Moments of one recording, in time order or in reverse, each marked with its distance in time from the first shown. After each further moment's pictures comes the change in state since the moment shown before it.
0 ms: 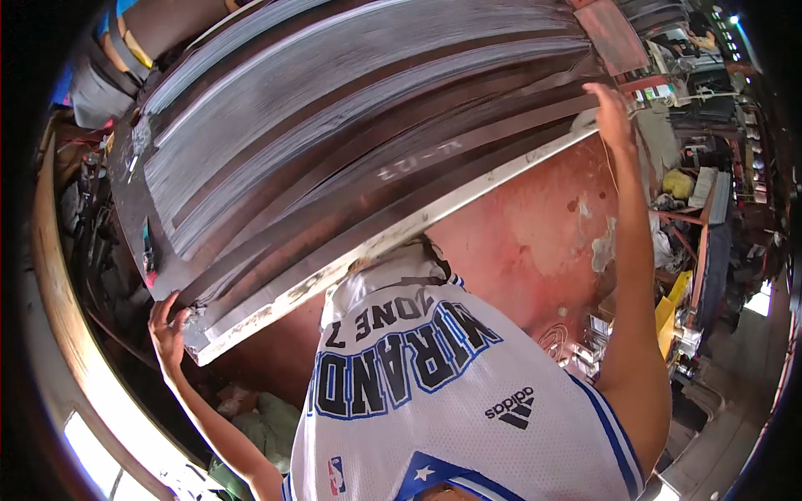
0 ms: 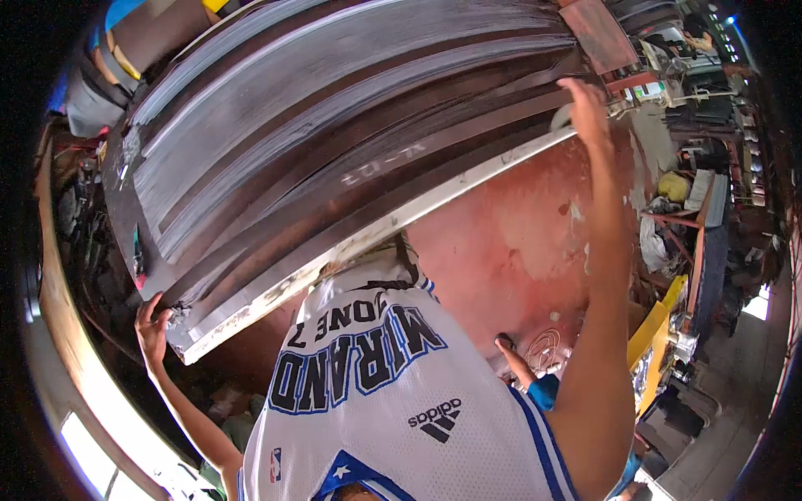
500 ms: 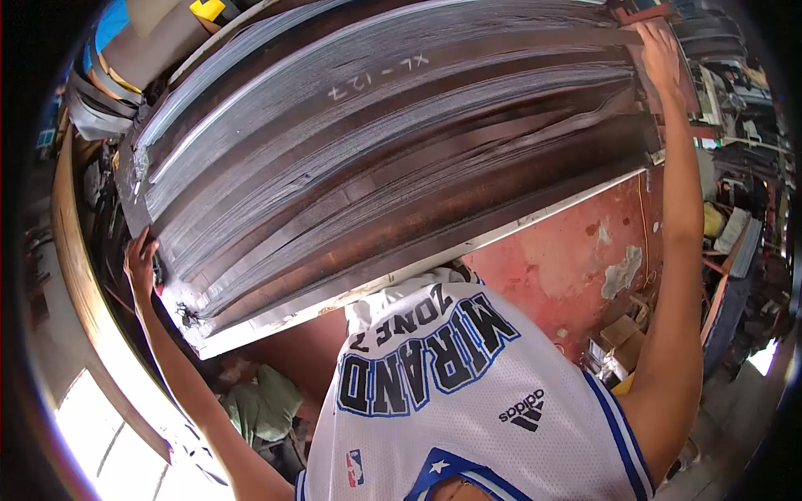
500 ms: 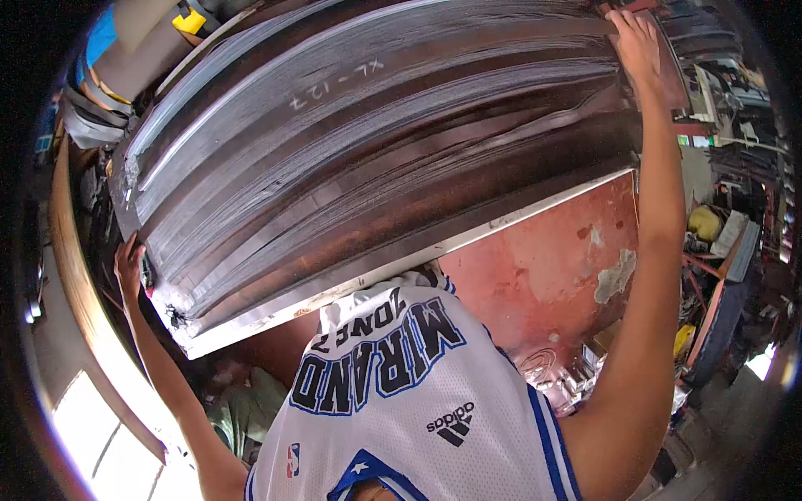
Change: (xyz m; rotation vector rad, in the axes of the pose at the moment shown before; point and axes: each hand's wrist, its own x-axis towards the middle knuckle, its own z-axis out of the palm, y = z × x) left_hand 0.078 -0.185 -0.102 0.439 -0.002 -0.045; right_hand 0.144 -0.024 0.028 -0.416 0.167 -0.263
